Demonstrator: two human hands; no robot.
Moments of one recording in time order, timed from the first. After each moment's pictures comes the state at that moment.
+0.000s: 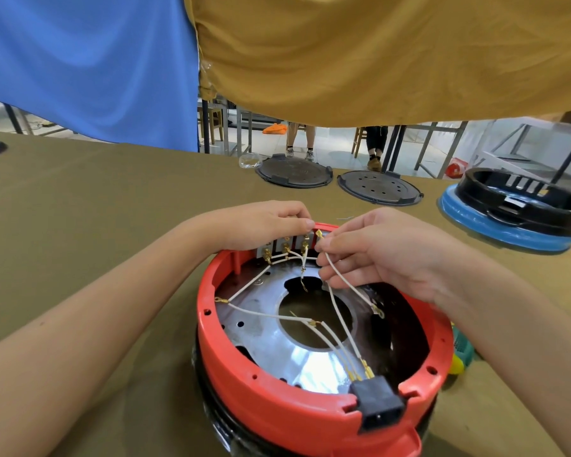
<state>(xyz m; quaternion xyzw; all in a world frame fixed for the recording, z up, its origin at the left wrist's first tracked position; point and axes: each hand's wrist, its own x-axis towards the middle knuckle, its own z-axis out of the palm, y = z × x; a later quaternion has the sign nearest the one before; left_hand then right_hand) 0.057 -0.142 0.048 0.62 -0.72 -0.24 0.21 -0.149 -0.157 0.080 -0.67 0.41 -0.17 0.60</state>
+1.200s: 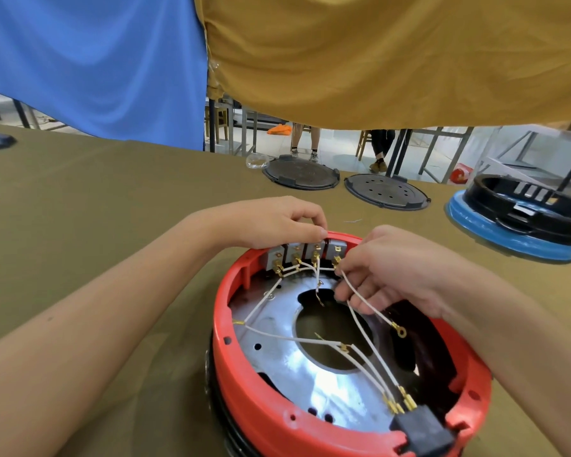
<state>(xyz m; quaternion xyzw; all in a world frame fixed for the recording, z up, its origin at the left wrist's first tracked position) 0.056 -0.139 0.058 0.58 -0.76 -0.21 0.20 -0.142 -0.154 0.073 -0.72 0.48 -0.10 0.50</state>
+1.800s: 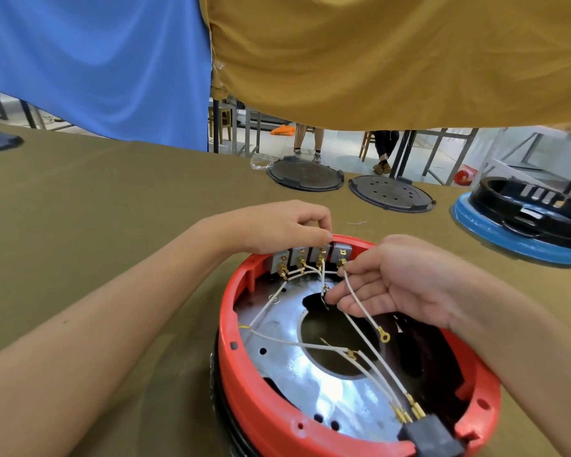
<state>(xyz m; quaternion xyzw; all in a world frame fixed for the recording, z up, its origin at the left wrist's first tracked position) 0.052 -0.138 0.055 0.57 -0.76 -0.22 0.22 -0.144 -0.156 0.069 -0.61 0.46 -0.12 0.63</state>
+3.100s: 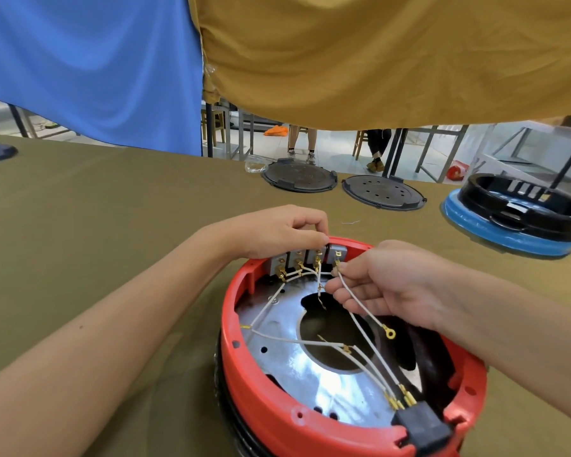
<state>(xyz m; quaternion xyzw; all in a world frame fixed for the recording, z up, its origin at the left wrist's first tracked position) 0.050 -0.135 0.053 0.55 -0.76 -0.24 0.24 -0.138 -0.141 0.070 -0.57 0.52 -0.15 0.62</state>
